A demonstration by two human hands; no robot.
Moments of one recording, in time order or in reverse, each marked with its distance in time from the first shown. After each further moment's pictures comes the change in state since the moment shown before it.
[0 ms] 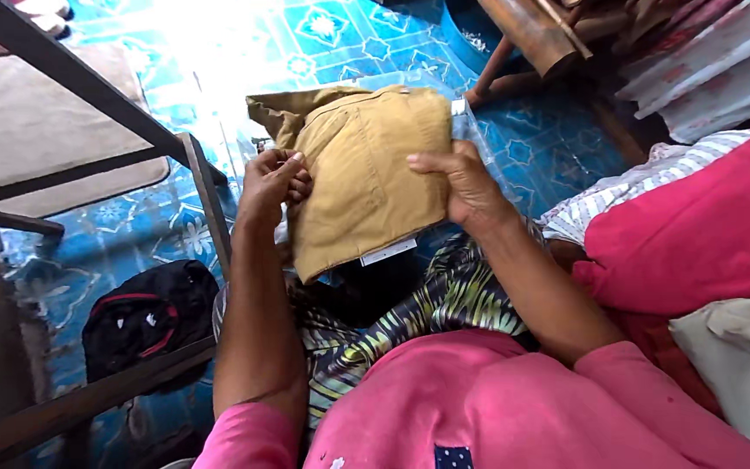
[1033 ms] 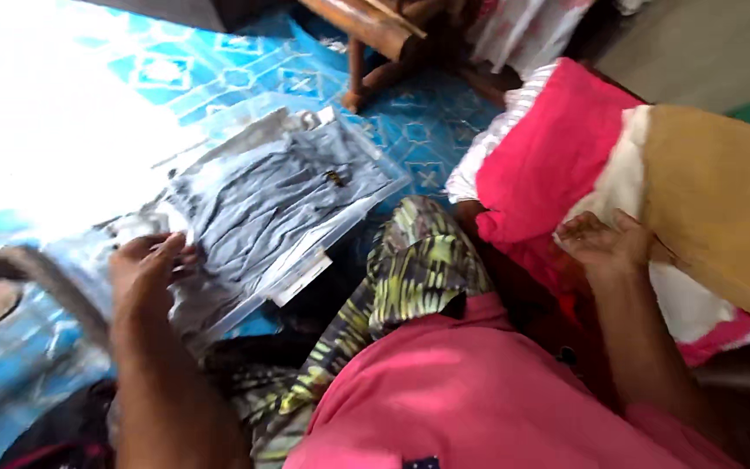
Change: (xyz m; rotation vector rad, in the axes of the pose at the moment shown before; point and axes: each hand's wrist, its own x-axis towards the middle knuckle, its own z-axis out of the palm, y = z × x) left_hand -0.005 -0.014 0.008 0.237 0.057 -0.081; right_hand -0.195 -0.005 -0.250 0.558 1.231 -0.181
